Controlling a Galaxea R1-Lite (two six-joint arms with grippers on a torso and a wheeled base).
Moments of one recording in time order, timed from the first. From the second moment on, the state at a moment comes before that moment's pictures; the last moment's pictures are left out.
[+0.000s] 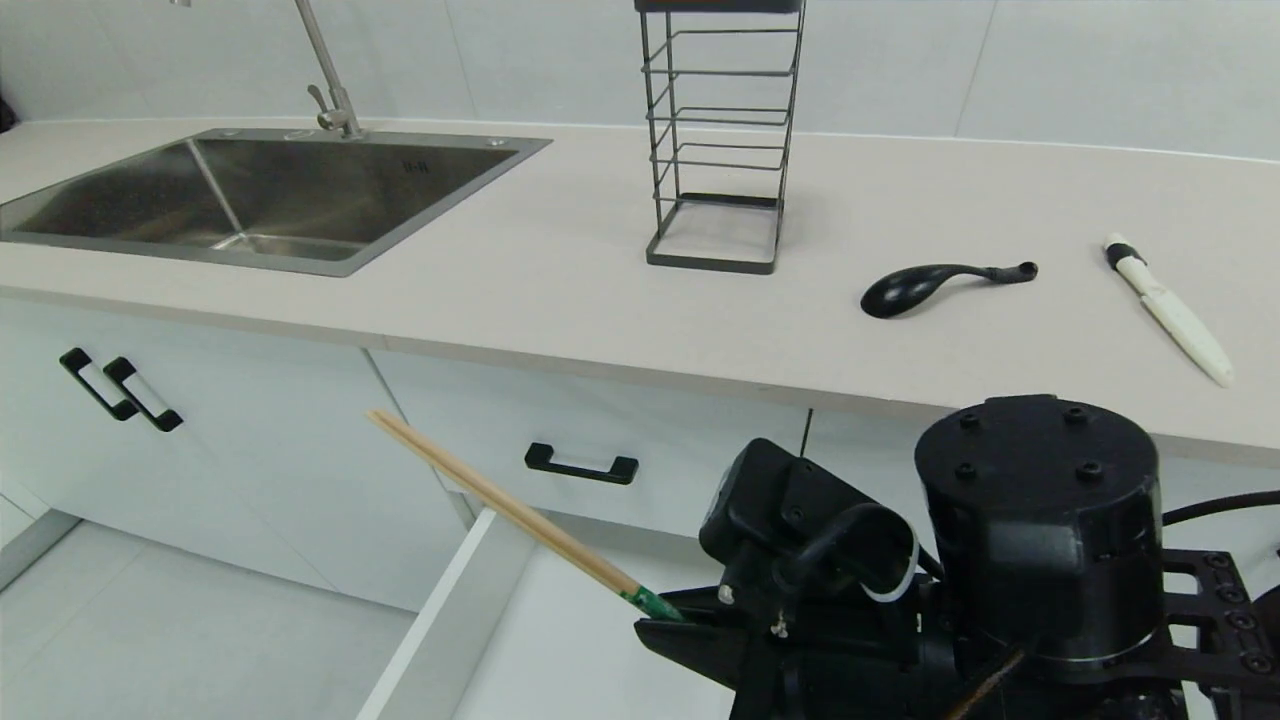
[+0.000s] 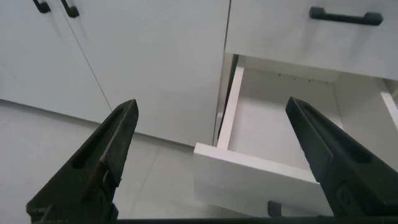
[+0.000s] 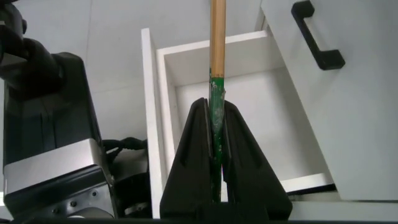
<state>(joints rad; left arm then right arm) 0.00 0.00 0.00 0.00 0.04 -0.04 1.07 1.65 -0.85 -0.45 0.07 -0.14</state>
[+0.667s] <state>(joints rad) 0.00 0.00 0.00 0.00 0.04 -0.04 1.07 1.54 -0.89 -0.13 0.02 -0.15</state>
